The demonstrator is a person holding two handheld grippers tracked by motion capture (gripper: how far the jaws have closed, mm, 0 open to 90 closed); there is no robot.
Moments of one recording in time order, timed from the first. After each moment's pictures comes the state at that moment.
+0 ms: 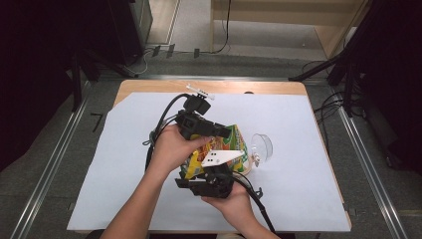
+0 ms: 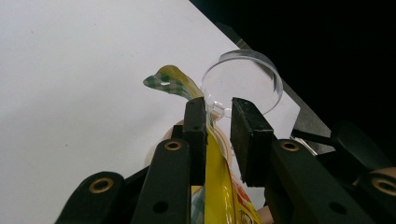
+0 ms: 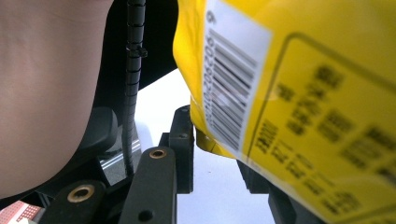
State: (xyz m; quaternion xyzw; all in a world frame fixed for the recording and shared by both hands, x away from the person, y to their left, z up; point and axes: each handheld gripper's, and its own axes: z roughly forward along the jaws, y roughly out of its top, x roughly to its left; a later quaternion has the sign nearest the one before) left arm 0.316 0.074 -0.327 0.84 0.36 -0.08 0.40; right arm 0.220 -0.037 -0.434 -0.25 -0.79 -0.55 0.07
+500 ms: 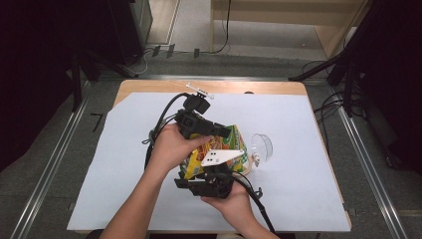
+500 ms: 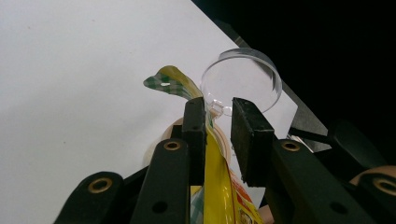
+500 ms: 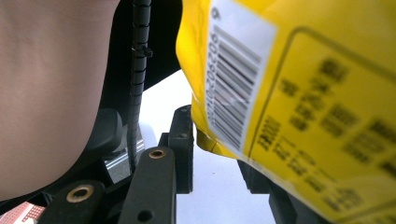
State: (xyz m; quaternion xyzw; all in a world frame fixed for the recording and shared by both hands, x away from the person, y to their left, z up) left arm 0.320 0.075 -0.326 0.84 0.37 -0.09 0.39; right arm 0.220 -0.036 -0.431 -0.25 -0.79 -0.55 0.08
